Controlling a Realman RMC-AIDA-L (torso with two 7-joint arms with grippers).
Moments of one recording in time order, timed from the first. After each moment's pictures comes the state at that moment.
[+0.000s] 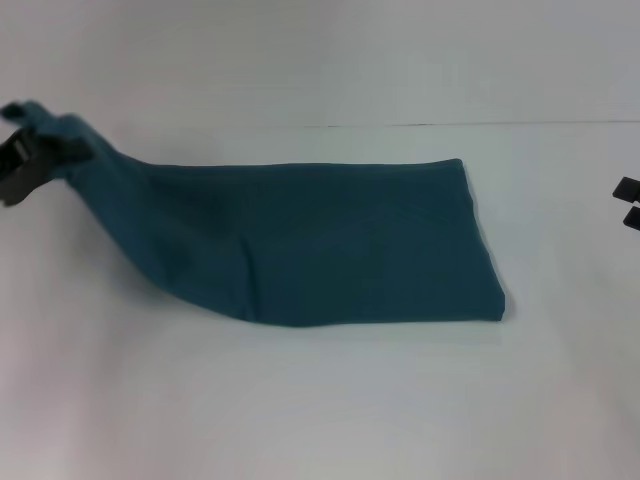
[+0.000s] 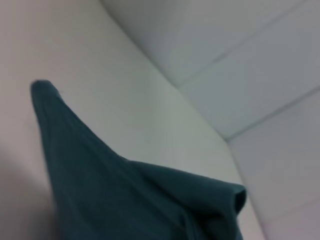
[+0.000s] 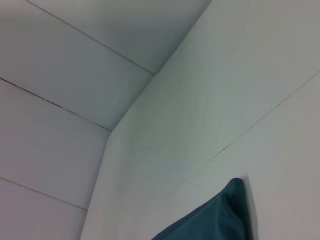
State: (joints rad) left arm -0.56 -2.04 0.37 0.84 2.12 1.37 -2.40; right arm 0.43 1.93 -0.54 -0.53 -1.83 -1.33 2.21
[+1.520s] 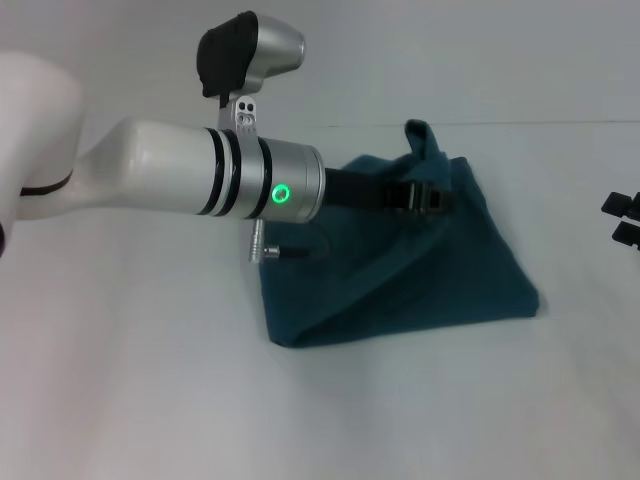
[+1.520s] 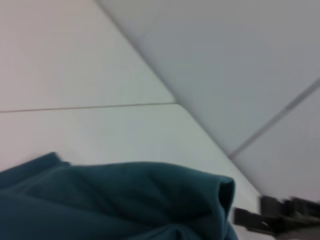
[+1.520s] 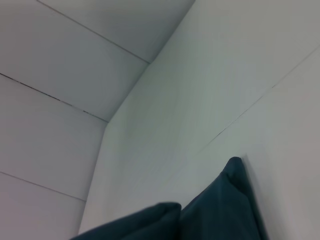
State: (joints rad) left arm -0.89 -2.17 1.17 0.64 1.89 1.06 -2.27; right arm 0.43 1.93 -0.54 -0.50 -1.84 -1.33 2.21
